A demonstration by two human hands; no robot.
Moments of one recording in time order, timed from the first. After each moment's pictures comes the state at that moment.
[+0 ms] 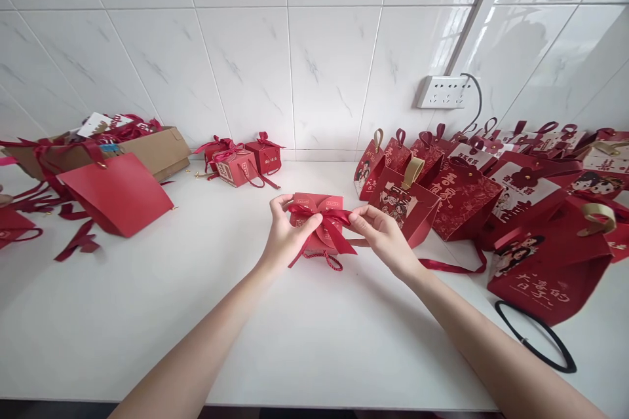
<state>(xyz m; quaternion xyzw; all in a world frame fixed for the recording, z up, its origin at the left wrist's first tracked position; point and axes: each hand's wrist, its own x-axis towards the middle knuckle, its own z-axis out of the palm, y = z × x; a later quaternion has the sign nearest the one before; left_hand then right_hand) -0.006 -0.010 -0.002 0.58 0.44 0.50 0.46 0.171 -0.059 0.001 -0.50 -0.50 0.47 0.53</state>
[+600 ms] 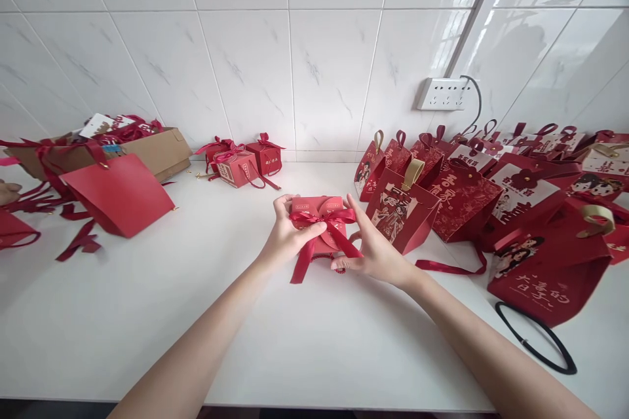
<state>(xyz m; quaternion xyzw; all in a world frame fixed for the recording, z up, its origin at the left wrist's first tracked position) -0.011 -0.014 0.006 0.58 0.38 0.45 0.56 0.173 -0.059 -0.018 -0.48 -0.73 0.28 0.40</state>
